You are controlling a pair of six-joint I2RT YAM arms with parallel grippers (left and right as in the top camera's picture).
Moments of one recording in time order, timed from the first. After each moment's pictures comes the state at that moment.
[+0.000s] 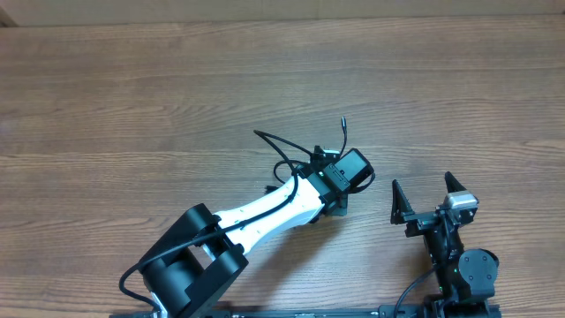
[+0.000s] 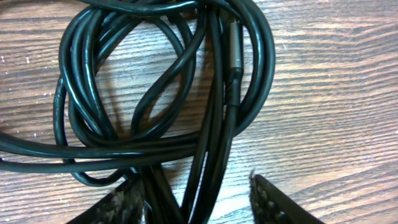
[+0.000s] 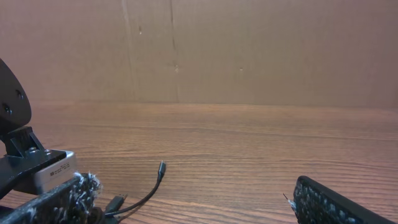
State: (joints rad) left arm -0.91 1.89 1.26 -0.69 -0.14 -0.81; right arm 0.06 0.01 0.02 -0.03 -0.10 0.04
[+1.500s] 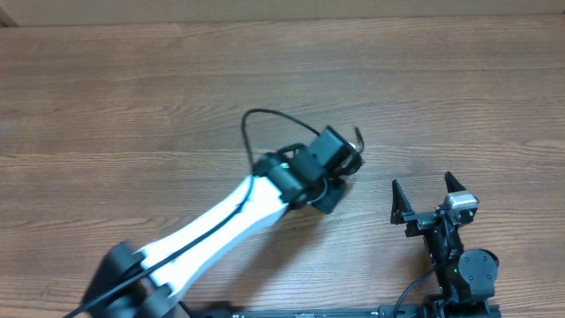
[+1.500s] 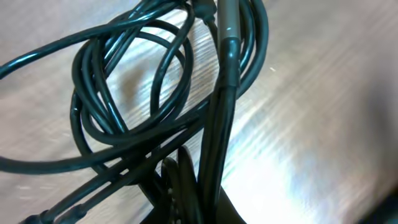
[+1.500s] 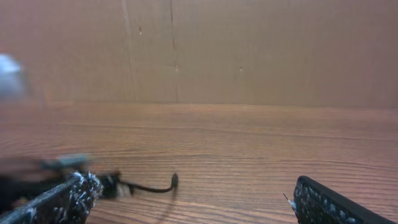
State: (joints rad) left arm -0.83 1.63 1.27 -0.76 0.06 -0.25; right arm 0.06 0.01 0.02 -0.03 -0.10 0.04
